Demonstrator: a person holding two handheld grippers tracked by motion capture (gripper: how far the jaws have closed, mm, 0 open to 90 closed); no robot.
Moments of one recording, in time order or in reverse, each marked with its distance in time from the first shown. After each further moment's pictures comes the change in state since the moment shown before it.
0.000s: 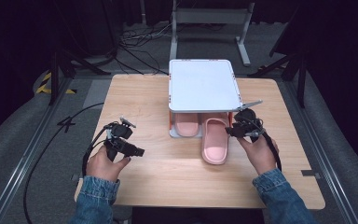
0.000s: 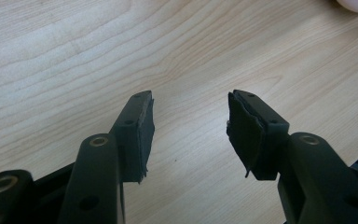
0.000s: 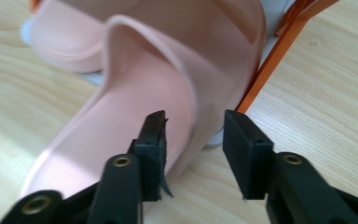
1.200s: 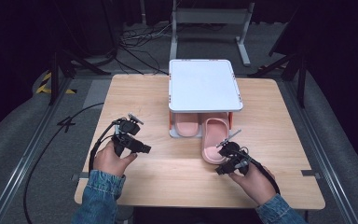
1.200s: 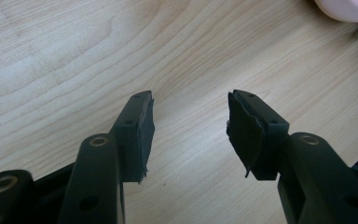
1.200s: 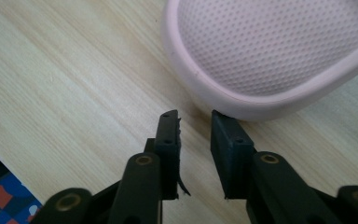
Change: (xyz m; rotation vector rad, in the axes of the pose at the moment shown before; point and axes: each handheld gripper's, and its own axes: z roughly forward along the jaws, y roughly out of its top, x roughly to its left) left arm -0.008 0.015 0.005 0.006 -0.019 0.038; right arm 0.069 -0.057 0.019 0.353 0.230 -0.048
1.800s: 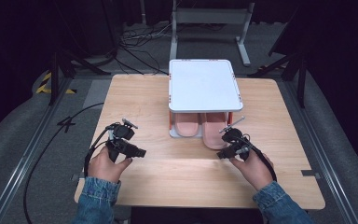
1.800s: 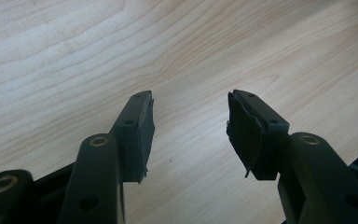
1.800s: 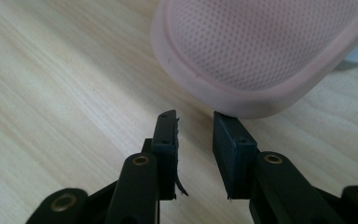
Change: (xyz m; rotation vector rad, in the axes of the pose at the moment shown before) left arm 0.003 -0.021 -0.006 -0.009 0.023 -0.042; right arm -0.032 0.027 -0.003 -0.088 -0.060 0.026
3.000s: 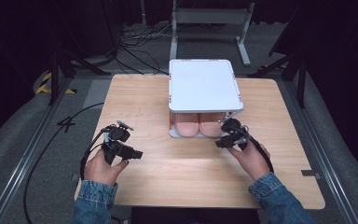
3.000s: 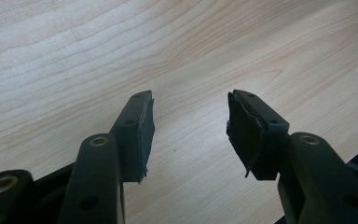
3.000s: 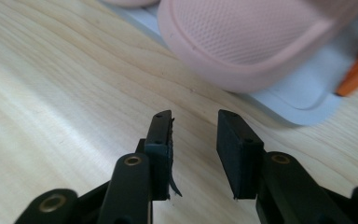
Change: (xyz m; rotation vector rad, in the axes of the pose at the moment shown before) left arm 0.005 -0.006 -0.003 -0.007 -0.010 -0.009; right arm -0.014 0.022 -0.002 -0.091 -0.058 -0.029
